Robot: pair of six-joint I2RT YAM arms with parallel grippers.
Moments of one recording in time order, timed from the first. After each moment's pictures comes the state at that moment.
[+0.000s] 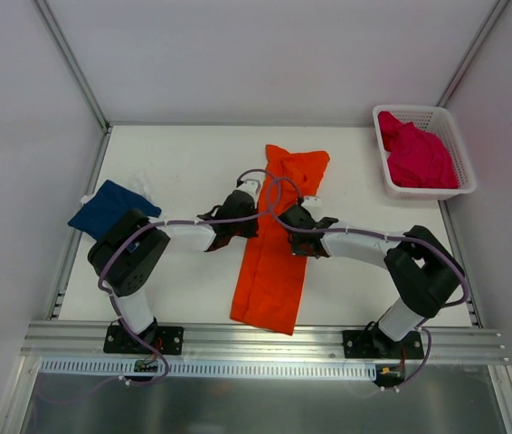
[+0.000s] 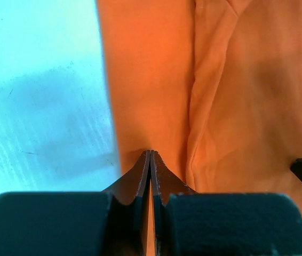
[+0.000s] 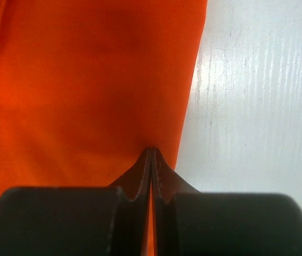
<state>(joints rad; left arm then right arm) -0.72 1.76 0.86 0.20 -0.10 -0.44 0.80 1.63 0.89 -0.42 0.43 0.74</state>
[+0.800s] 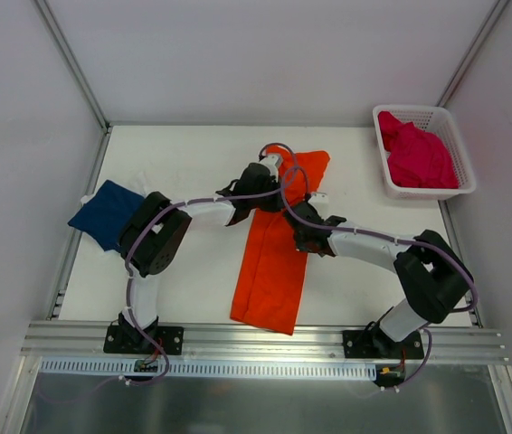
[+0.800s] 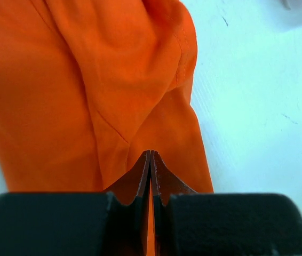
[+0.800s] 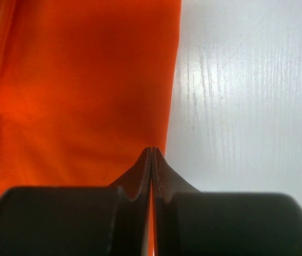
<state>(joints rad) -0.69 1.98 1.22 0.21 0.12 -0.50 0.77 1.58 0.88 -0.41 0.45 0.75</state>
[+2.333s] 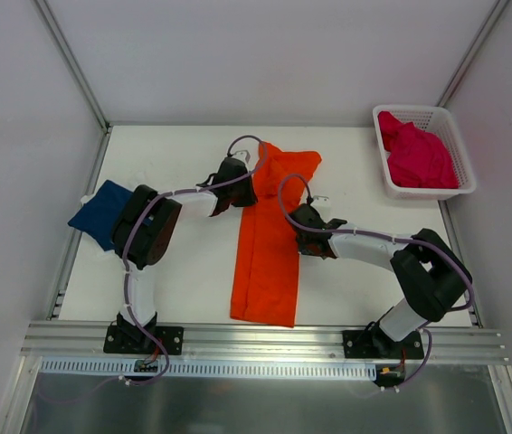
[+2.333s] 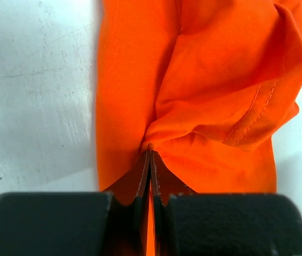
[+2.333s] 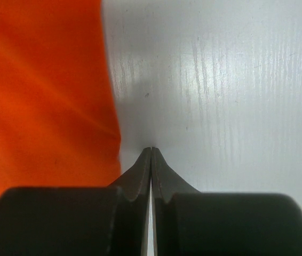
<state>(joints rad) -0.52 2.01 1.20 0.12 0.07 -0.52 0.75 1.59 0.83 -0.37 0.42 0.75</state>
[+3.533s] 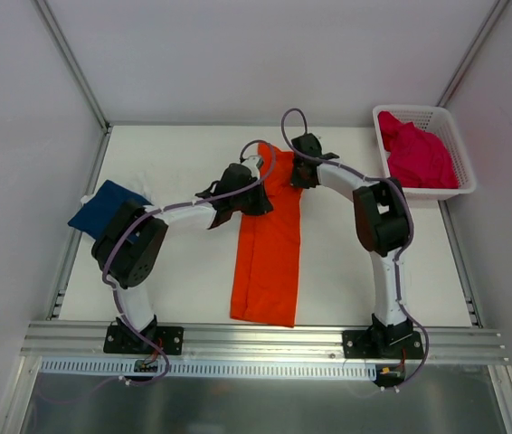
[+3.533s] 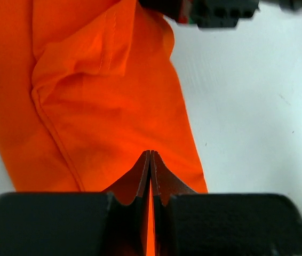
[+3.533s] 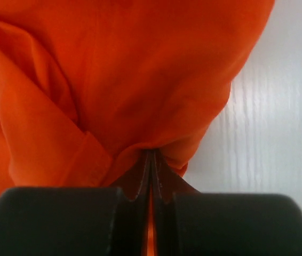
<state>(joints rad) -0.62 1.82 1.09 0.13 0.18 -0.55 0.43 2.17 1.63 -0.40 0.18 0.53</state>
